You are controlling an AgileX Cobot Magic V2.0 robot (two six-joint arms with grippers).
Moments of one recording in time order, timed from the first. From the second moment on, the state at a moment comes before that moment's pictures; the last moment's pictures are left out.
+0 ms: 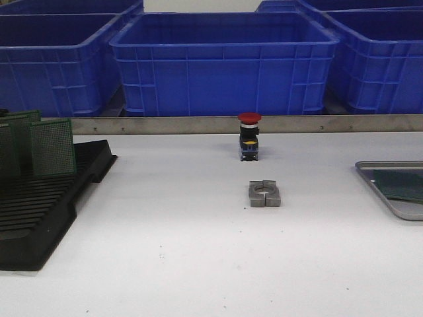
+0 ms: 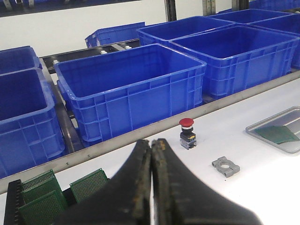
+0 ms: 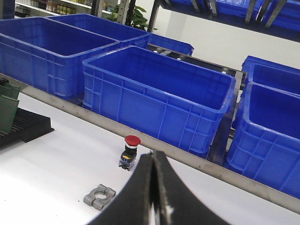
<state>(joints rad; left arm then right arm) -0.29 0.15 -0.37 -0.67 0.37 0.71 0.06 0.05 -0.26 0.92 0.34 -1.07</state>
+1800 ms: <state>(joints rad) 0.01 -0.01 0.00 0.01 0.19 -0.11 0.06 0.05 -0.26 0.92 0.35 -1.07</state>
